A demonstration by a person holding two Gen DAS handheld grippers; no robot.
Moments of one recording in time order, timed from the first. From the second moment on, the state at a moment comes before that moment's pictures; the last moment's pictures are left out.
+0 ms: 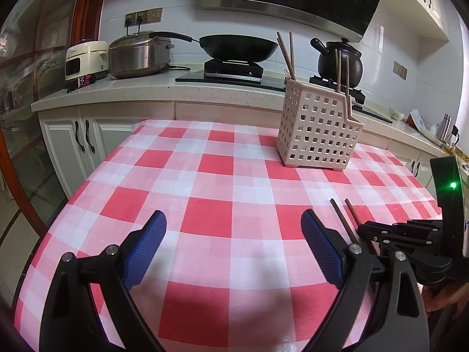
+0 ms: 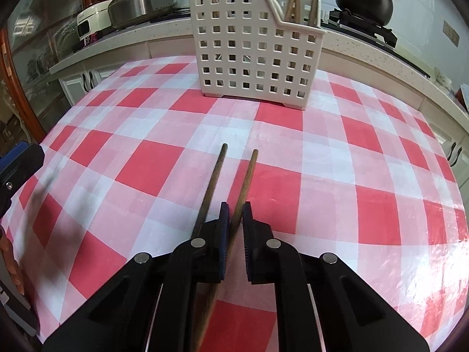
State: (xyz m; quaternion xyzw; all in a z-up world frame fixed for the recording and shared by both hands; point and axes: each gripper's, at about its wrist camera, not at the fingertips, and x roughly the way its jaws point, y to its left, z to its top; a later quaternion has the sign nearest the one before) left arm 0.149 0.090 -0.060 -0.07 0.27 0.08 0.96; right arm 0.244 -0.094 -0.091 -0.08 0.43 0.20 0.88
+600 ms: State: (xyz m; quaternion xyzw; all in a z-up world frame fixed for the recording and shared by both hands) left arm 0.197 0.013 -0.073 -0.05 0.35 0.02 0.93; right arm 0.235 -0.162 -0.074 -0.01 0.40 0.20 0.90
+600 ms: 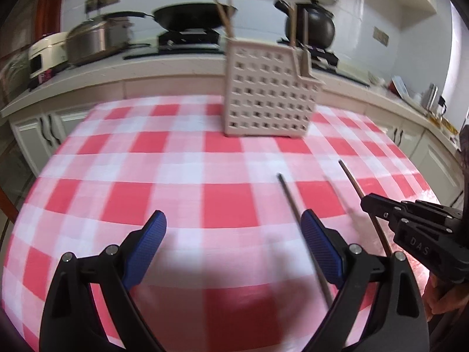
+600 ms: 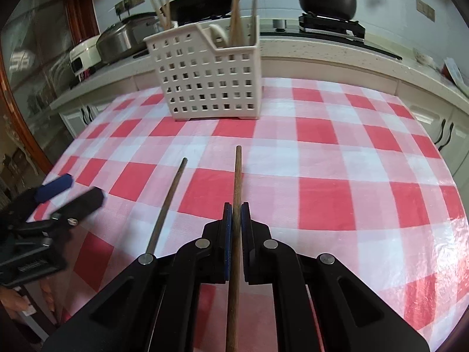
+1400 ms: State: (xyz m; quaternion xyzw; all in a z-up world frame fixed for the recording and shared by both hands) left arm 0.240 -0.054 -0.103 -0.01 0.42 0.02 0.91; right arm 0.235 -0.220 -0.075 0.05 0.39 0.21 0.90
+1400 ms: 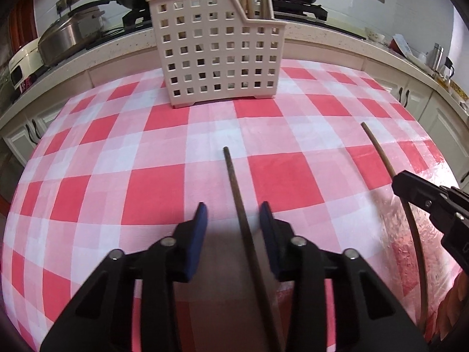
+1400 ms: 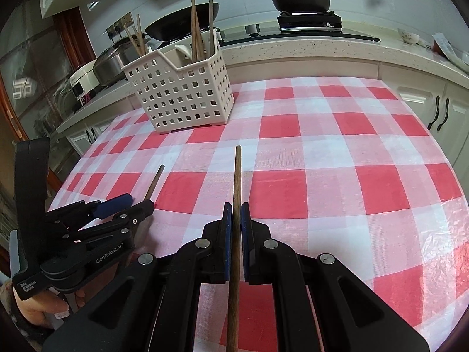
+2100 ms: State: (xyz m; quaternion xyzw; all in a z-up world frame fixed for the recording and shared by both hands) left arm 0.217 -0.038 -0.080 -0.05 0.38 -0.01 0.92; right arm 0.229 -0.207 -0.063 0.04 0.38 0.21 0.90
